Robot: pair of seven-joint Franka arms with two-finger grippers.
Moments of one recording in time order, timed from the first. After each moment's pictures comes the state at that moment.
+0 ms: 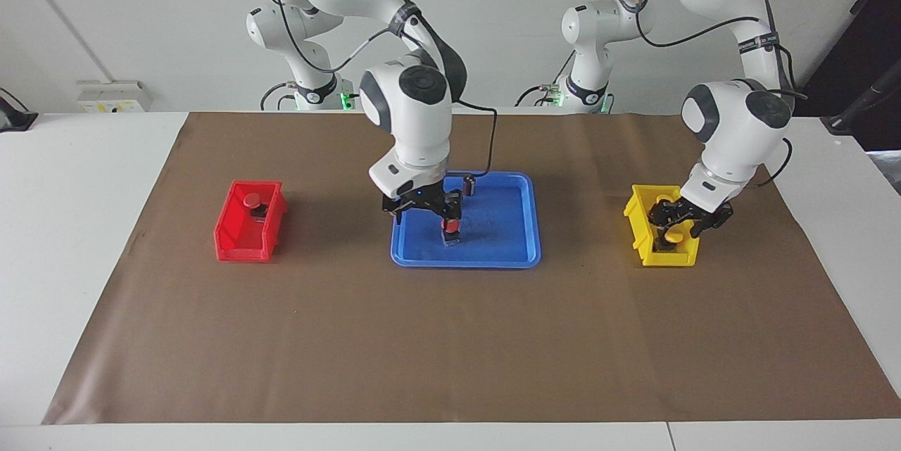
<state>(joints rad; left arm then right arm) 0.10 0.13 -0.11 -2.13 0.00 2.34 0.14 0.36 0.22 -0.02 -1.65 -0.07 1.89 0.50</state>
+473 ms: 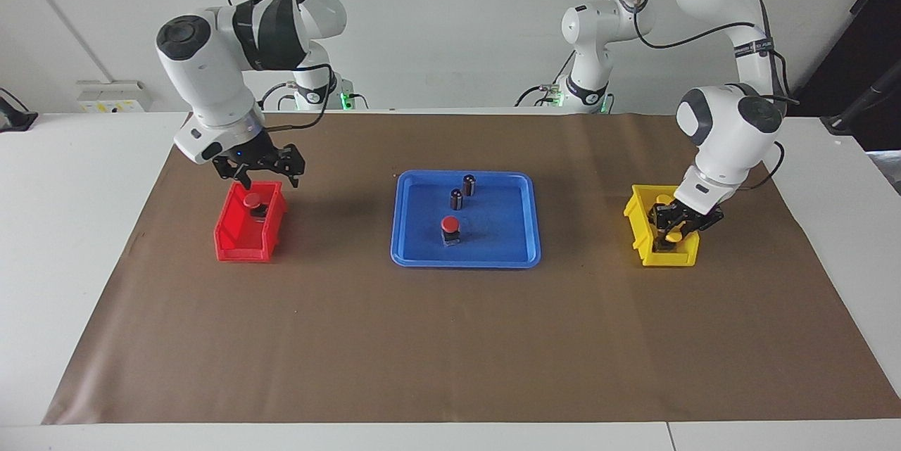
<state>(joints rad) 0.10 0.13 -0.11 -2.13 0.00 2.34 0.14 0.01 -0.10 -0.02 -2.11 0.03 1.99 -0.08</state>
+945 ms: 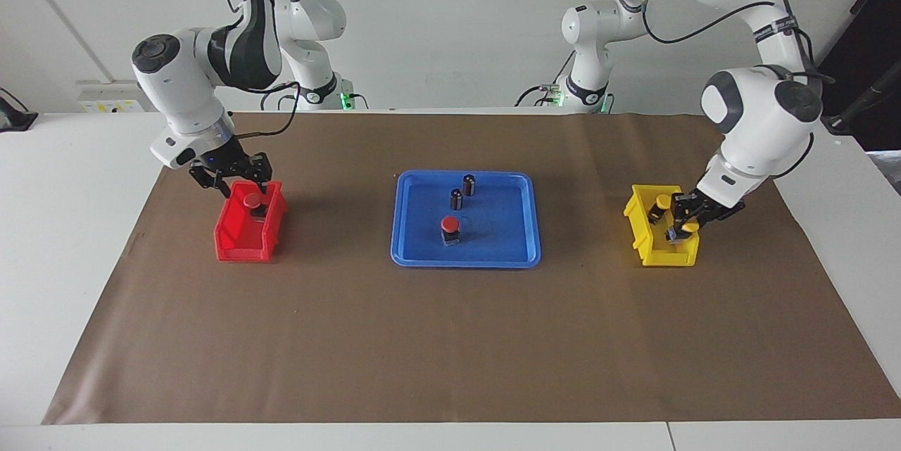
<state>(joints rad) 0.11 0.11 -0.11 -1.82 0.00 1.94 0.13 -0.10 -0.12 -0.02 -2.27 0.03 2.19 -0.23</state>
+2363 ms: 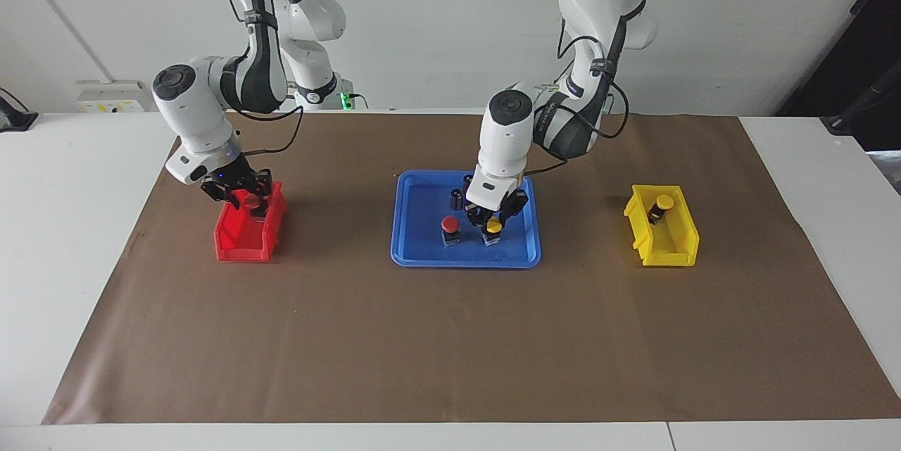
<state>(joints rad) -0.55 0.34 -0.13 -1.83 0.09 2.22 -0.91 -0.12 -0.08 -0.02 -2.42 0.03 2.38 -0.27</state>
